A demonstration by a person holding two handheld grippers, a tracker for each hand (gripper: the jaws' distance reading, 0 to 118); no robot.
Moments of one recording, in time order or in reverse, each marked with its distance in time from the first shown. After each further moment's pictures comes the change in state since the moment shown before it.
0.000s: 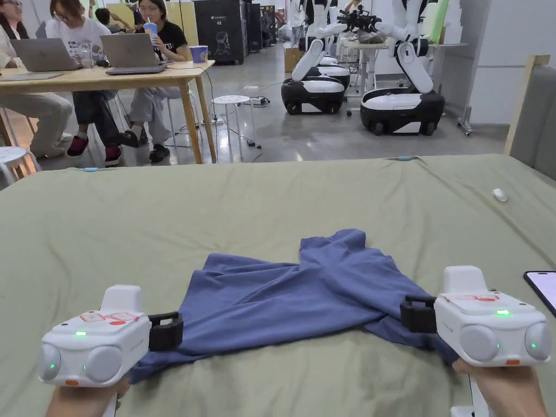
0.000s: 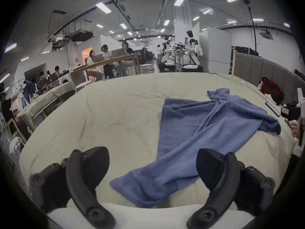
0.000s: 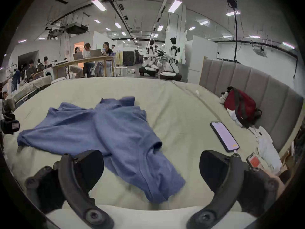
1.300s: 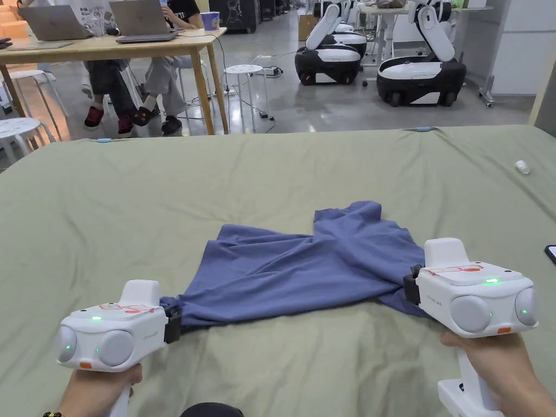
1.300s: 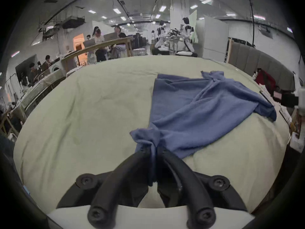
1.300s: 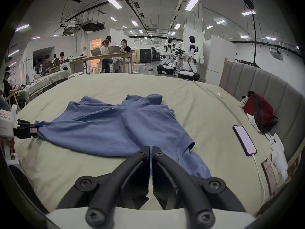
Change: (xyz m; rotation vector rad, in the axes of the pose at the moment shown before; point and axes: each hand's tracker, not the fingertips) left arm -0.002 -0.032 -0.004 -0.135 -0.067 0.008; right arm -0.030 0.000 -0.010 -0.029 0.152 0.059
